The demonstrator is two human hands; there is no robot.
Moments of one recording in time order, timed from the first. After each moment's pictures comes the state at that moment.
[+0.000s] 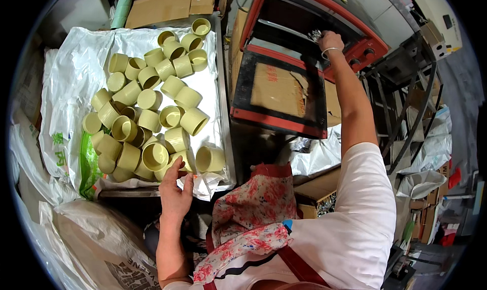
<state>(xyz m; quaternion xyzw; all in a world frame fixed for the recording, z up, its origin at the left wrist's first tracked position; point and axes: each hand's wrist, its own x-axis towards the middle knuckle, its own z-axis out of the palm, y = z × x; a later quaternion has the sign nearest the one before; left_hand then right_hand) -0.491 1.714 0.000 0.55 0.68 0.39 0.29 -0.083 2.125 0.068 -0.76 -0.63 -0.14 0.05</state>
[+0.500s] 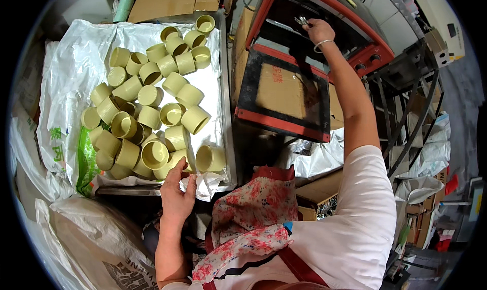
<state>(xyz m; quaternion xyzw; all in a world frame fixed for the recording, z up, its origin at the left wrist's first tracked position) -0.494 1.714 0.004 0.55 0.68 0.38 0.29 -0.150 2.148 0.069 -0.68 -0.72 -0.10 0.12</state>
